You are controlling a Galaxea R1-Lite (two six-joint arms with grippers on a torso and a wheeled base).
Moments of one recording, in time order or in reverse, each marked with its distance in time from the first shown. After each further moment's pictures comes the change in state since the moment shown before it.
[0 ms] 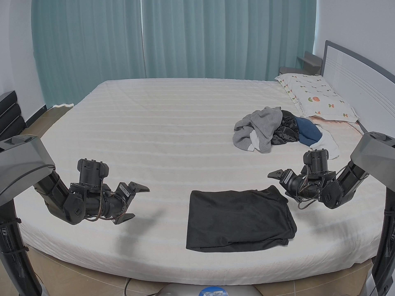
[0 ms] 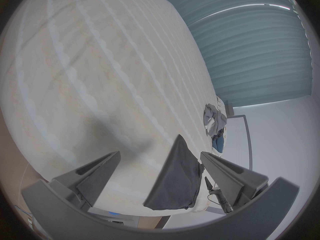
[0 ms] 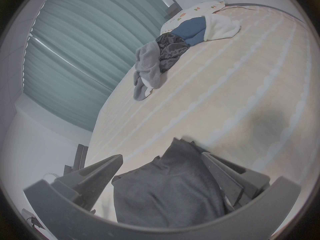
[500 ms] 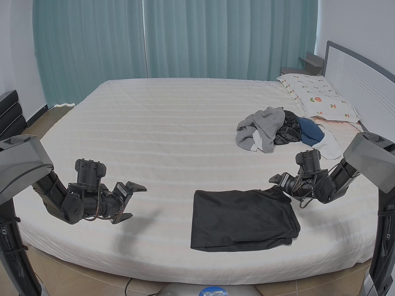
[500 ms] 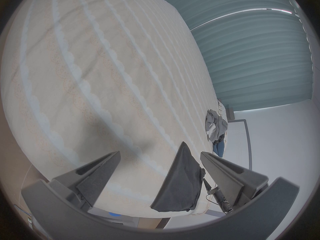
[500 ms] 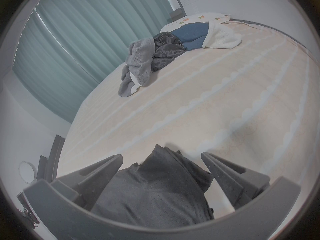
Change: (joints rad) left arm 0.021 -0.001 0.007 -0.004 -0.001 0.000; right arm 0.008 0.060 -0.129 0.164 -0.146 -0.137
